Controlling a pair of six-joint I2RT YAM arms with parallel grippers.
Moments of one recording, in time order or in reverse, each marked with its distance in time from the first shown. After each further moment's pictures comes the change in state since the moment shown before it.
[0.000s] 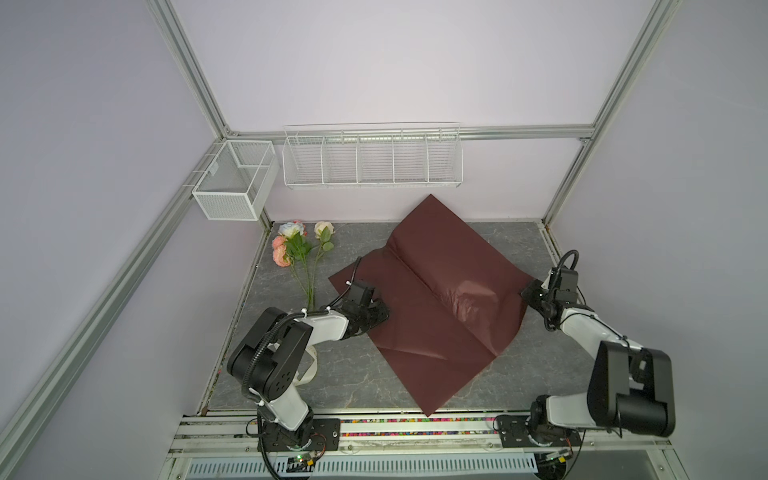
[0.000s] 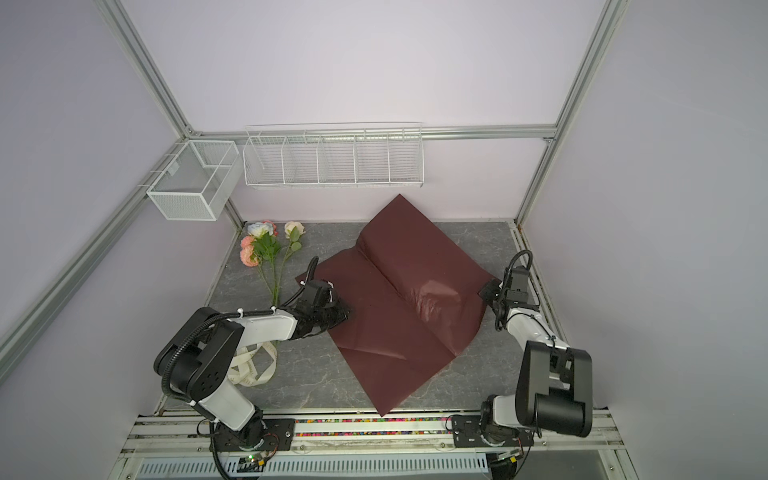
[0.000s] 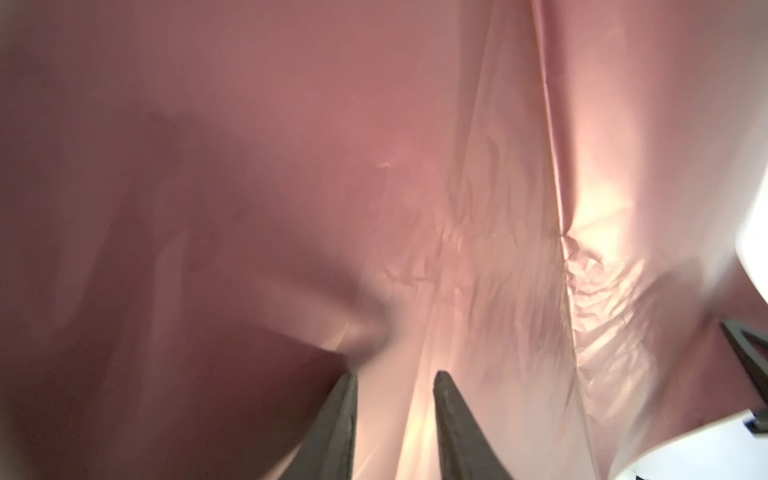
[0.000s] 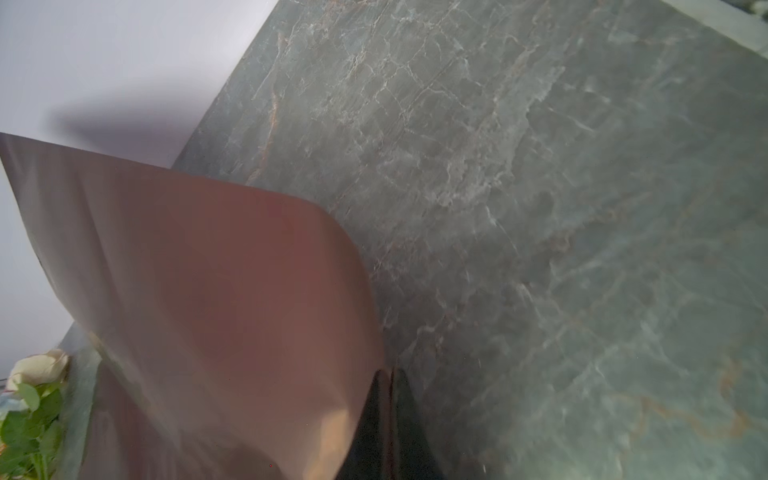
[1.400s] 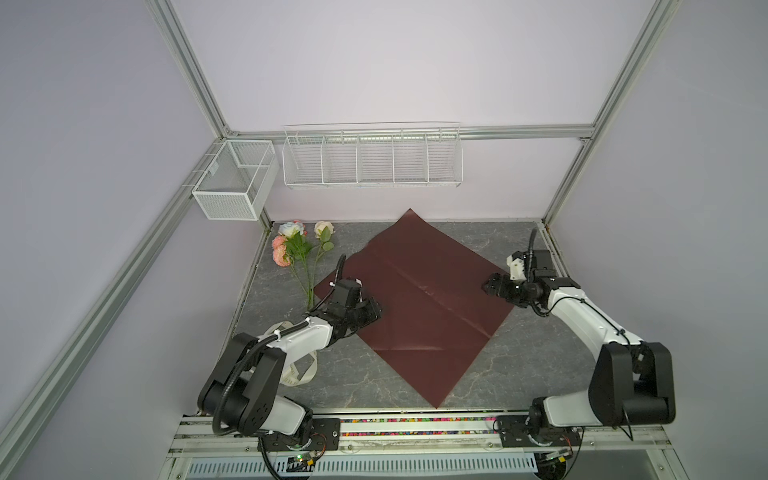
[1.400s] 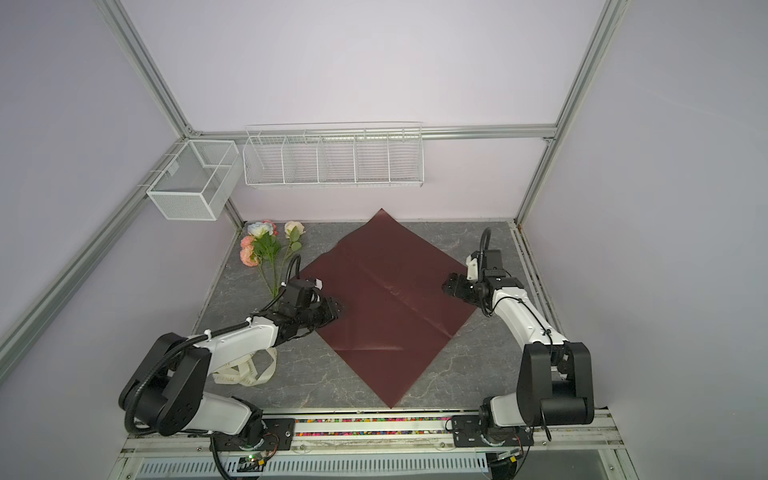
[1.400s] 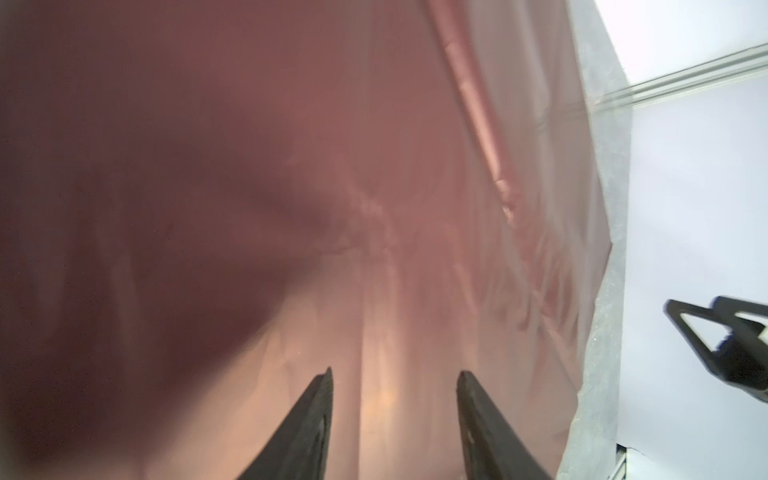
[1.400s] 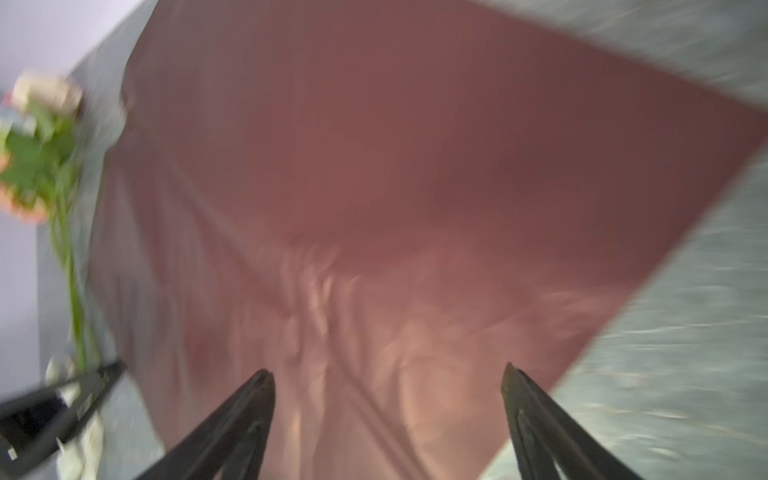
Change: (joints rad) left arm 0.066 -0.259 -0.039 -0.160 0.029 0.106; right arm 0.272 -0.060 0.193 -0.462 -0.148 -0.245
